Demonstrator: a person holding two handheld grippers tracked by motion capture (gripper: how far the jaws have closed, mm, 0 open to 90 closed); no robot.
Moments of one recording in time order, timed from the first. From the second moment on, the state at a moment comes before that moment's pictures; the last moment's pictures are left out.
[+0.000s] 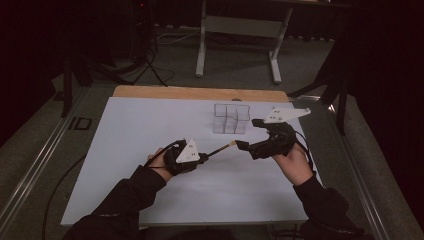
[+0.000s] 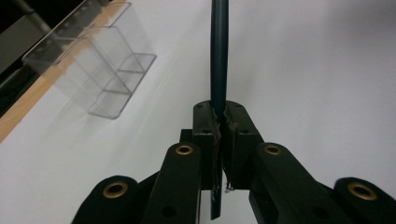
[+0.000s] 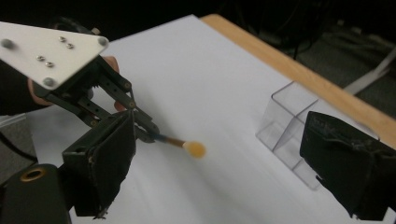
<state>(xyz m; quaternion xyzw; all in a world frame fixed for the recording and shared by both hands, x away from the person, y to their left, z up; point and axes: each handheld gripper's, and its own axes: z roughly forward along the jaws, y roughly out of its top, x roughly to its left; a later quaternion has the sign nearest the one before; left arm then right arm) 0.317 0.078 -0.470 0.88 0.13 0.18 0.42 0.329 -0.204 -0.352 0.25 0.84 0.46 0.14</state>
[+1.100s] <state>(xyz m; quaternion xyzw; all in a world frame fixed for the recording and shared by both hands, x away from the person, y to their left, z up) 0.319 0.097 -0.491 0.76 0.25 0.11 0.59 0.299 -0.203 -0.382 0.25 0.80 0.51 0.21</state>
